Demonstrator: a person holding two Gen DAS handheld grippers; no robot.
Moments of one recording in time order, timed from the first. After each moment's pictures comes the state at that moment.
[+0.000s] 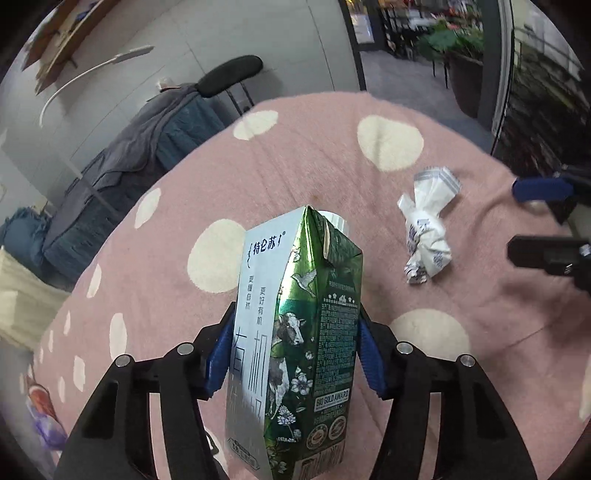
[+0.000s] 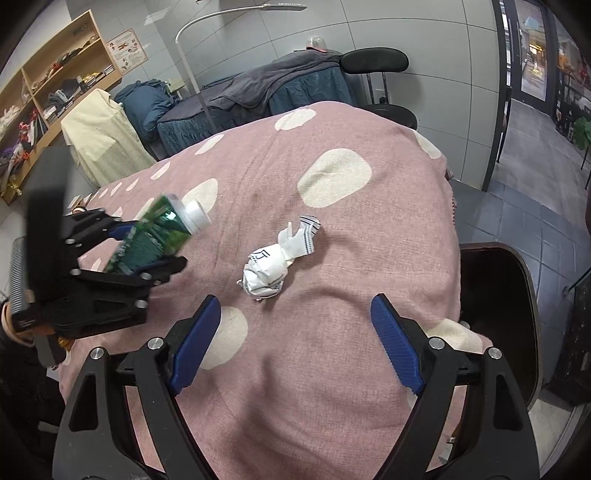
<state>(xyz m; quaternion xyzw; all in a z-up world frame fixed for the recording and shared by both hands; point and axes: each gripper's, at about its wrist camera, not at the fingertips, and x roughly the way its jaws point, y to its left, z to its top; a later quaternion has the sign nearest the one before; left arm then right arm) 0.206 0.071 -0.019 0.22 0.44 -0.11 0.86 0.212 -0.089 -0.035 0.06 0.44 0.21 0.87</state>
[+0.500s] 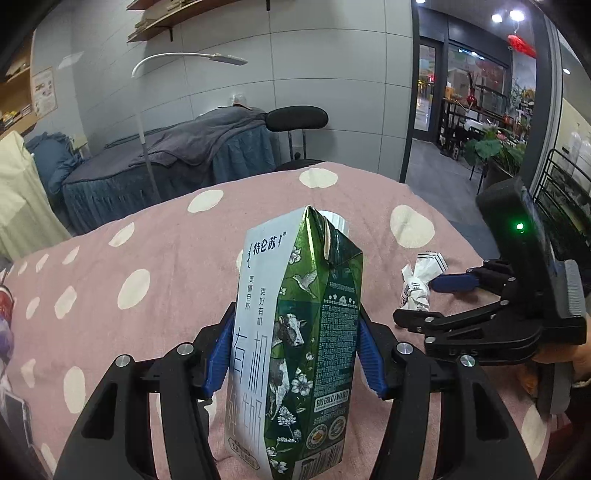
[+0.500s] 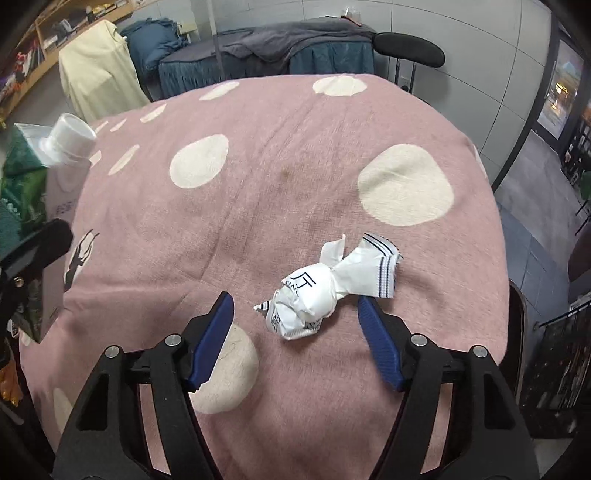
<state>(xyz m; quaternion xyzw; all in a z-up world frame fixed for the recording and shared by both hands) 0.164 0.109 0.009 0.05 0.36 -0.05 0.93 0.258 -0.008 -0.062 -0.07 0.50 0.20 0.84</state>
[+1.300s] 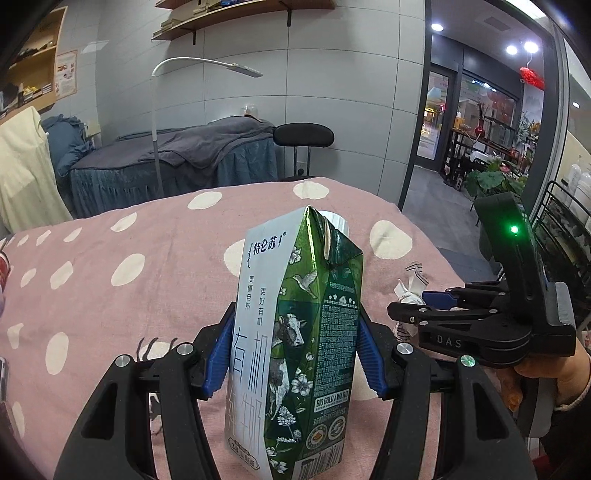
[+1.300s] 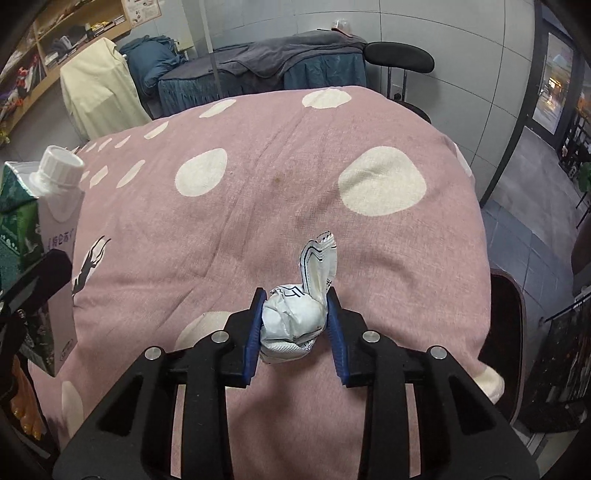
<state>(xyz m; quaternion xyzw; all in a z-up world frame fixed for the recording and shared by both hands) 0.131 0.091 0.011 0.00 0.33 -0.05 0.94 0.230 -0.046 -0.043 -0.03 0.46 0.20 0.86</state>
